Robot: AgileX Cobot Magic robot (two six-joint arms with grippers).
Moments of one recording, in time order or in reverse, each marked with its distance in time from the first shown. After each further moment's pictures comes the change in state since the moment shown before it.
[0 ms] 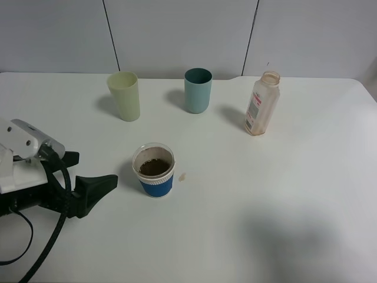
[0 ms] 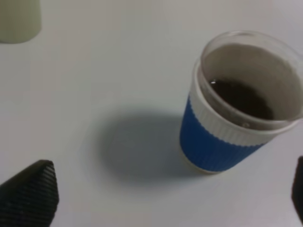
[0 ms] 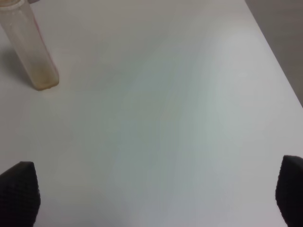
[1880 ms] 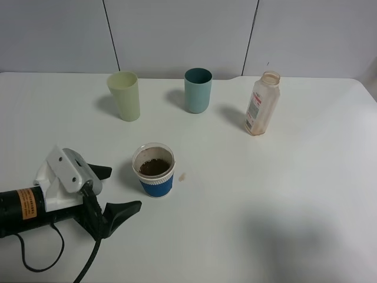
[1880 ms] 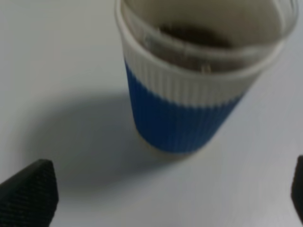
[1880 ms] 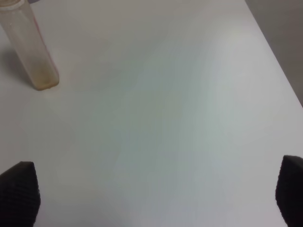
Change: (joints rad) left arm 0.000 0.609 -0.017 -0.024 -0.560 0.359; right arm 0.000 0.000 0.000 0.000 0.000 0.000
